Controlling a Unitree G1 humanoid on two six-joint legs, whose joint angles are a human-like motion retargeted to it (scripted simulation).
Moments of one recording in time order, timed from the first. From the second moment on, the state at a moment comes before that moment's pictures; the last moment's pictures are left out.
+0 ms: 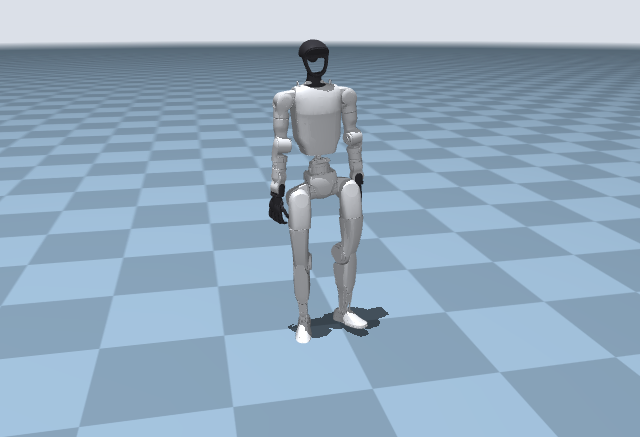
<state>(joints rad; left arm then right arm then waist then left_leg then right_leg) 0.08 0.11 0.25 1.56 0.28 0.08 -0.10 0.03 -0.10 0.04 1.60 -0.51 0.03 0.00 0.00 -0.06 -0.07 0.00 -0.03 0.40 -0.01 -0.13 -0.01 0.02 -0.12 -0.37 0.03 0.07 0.02</state>
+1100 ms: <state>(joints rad) 0.08 0.10 0.26 1.56 0.27 0.08 -0.10 0.03 -0.11 0.04 1.60 -0.53 0.03 0.00 -0.01 -0.06 -0.08 -0.01 -0.02 0.40 0.00 -0.14 0.00 0.02 -0.13 -0.37 0.03 0.10 0.02</state>
